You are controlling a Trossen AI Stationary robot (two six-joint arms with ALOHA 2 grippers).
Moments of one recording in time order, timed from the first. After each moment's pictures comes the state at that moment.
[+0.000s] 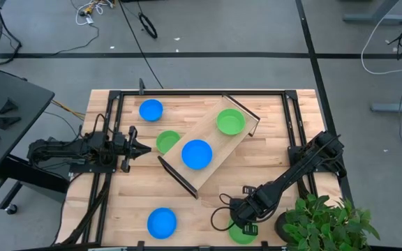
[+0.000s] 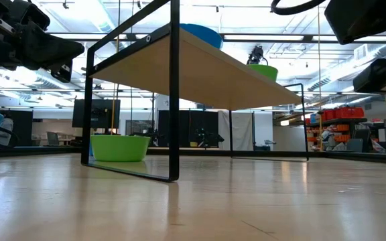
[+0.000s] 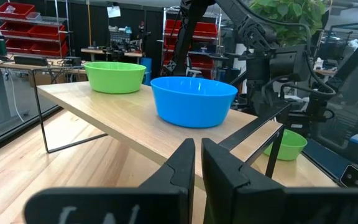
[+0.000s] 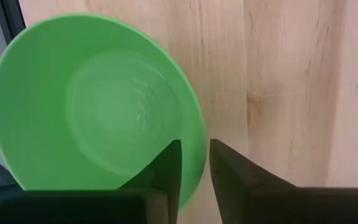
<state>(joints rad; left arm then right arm) -0.01 0.01 0.01 0.07 0.01 -0.10 0.66 1.86 1.23 -0.72 -0.10 0.78</state>
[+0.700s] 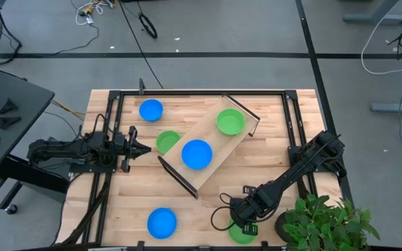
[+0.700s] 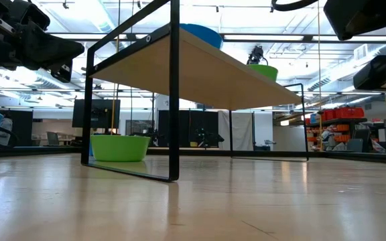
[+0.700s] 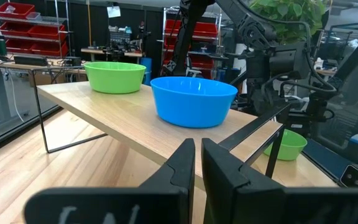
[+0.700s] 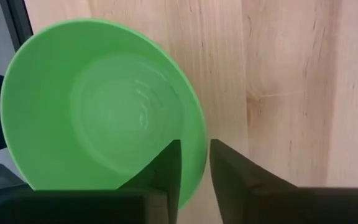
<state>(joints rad) -0.01 0.01 0.01 0.07 0.01 -0.10 0.66 1.85 1.23 -0.72 -0.10 0.80</state>
